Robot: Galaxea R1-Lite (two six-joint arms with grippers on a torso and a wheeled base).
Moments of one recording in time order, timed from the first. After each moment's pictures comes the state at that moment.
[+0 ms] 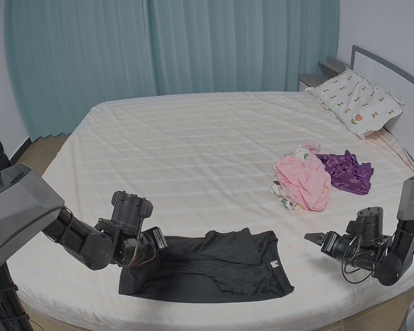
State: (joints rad) left arm -0.44 2.05 -0.87 -0.35 0.18 -0.69; right arm 0.25 2.10 -0.24 -1.30 0.05 0.74
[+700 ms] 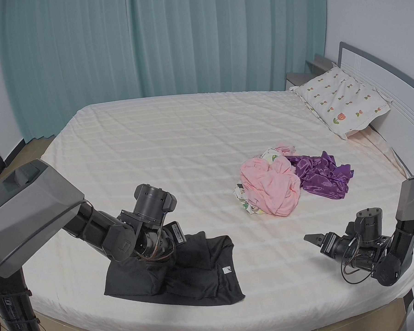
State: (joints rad) left arm -0.51 2.13 -1.04 -0.24 0.18 -0.76; right arm 0.25 2.12 -0.24 -1.30 0.05 0.74
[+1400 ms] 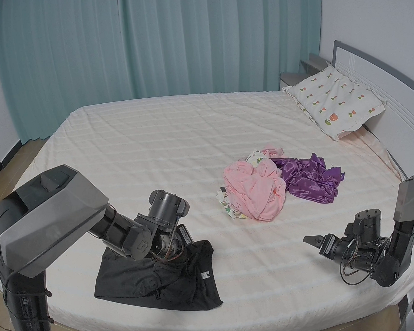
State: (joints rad) left arm -0.52 2.24 -1.13 -0.22 0.21 -0.87; right arm 0.25 2.14 -0.24 -1.31 0.05 0.74
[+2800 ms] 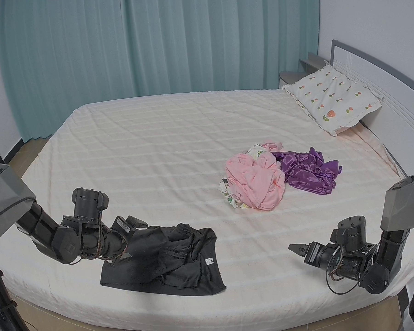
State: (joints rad) left arm -0.20 2.00 -0.72 -0.51 -0.16 -1.10; right arm 0.40 2.18 -0.30 -1.29 -0.06 0.72
